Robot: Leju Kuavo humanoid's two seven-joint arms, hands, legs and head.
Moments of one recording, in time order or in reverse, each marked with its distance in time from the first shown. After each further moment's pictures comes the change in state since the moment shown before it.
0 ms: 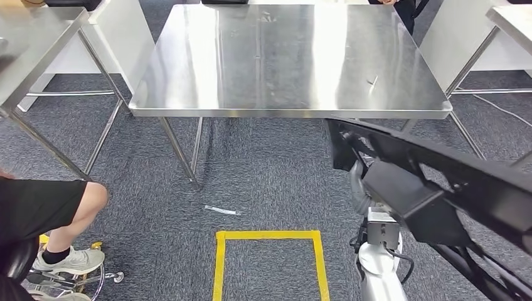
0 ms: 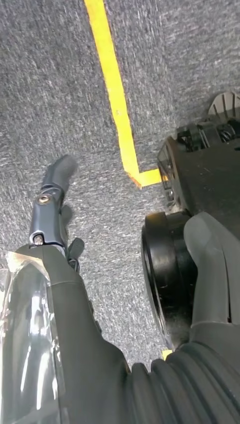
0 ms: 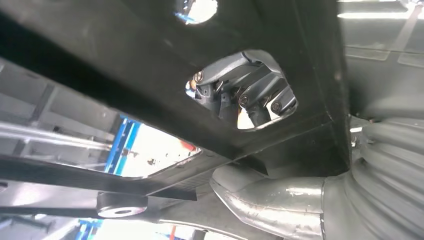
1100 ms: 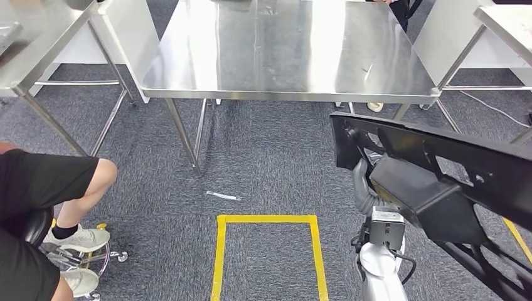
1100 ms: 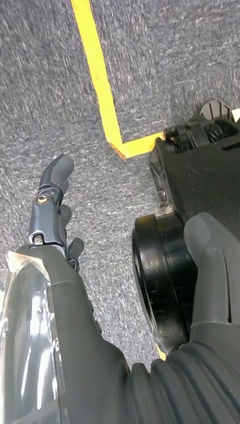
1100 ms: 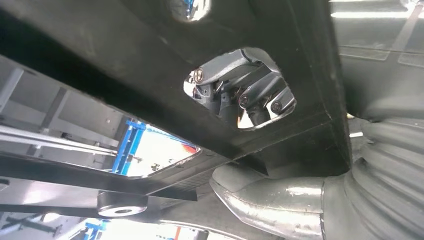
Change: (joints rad) left arm -0.012 -0.017 -0.001 0.056 -0.009 -0.053 -0.022; right arm 0.009 0.002 -0.002 -0.038 0.008 -0.022 0.031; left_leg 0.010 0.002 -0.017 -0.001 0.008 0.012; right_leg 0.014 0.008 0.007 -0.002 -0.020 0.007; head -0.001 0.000
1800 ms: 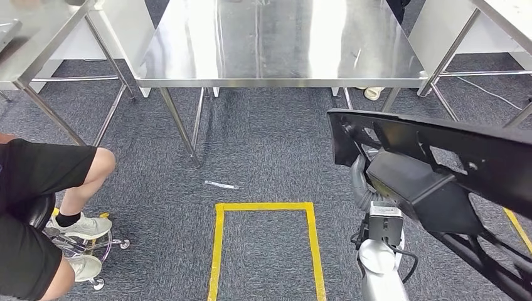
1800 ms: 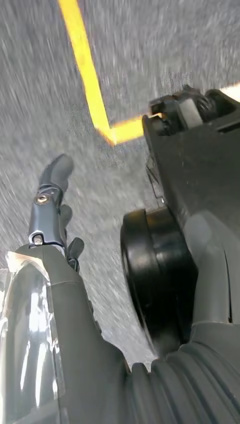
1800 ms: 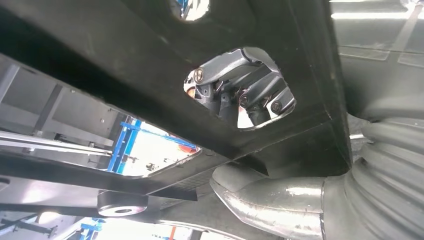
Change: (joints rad) left arm -0.001 0.003 0.001 -0.001 -0.012 -0.009 -0.009; right arm -0.010 0.008 -0.001 -0.010 0.033 0.021 0.026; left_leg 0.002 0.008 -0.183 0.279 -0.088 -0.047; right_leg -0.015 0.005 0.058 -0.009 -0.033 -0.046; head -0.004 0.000
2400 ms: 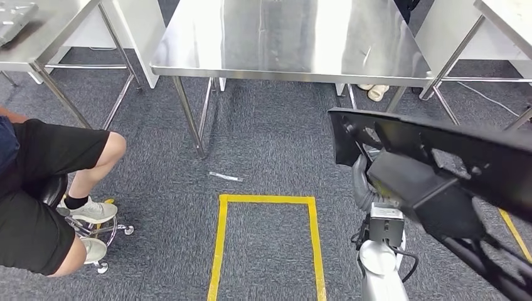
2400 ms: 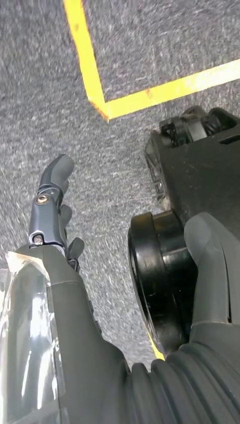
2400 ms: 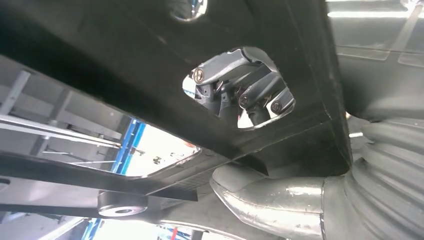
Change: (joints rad) left arm 0.001 0.000 0.001 -0.008 0.000 0.007 0.010; right arm -0.003 -0.003 0.003 -0.009 0.001 0.001 0.004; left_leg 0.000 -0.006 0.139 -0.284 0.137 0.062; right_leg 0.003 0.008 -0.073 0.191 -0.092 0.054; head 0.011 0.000
